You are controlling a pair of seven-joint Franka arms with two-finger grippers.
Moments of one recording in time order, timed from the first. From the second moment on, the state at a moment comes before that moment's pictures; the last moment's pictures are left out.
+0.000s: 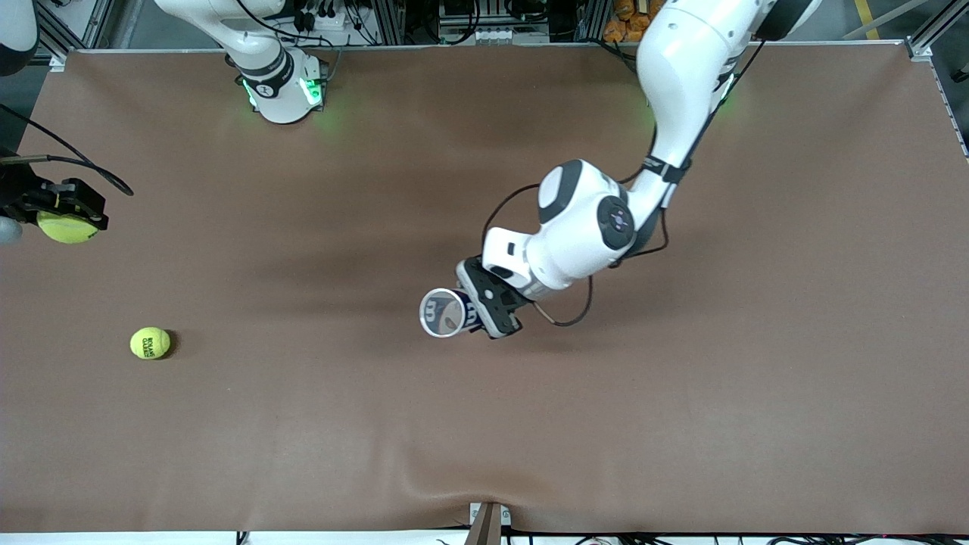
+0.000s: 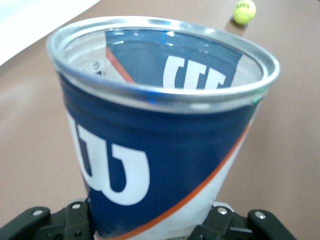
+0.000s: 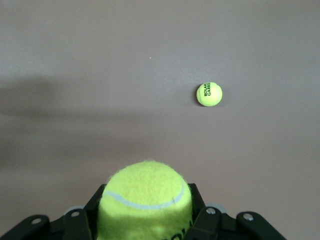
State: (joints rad) left arm -0.61 0.73 -0.11 -1.38 -0.65 2.59 0.75; right arm 0.00 0.03 -0.06 -1.59 -0.04 1.61 -0.12
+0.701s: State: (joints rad) left arm -0.86 0.82 -0.12 -1.40 -1.02 3.06 0.75; right arm 0.00 0.03 -0.06 -1.59 -0.04 1.61 -0.12
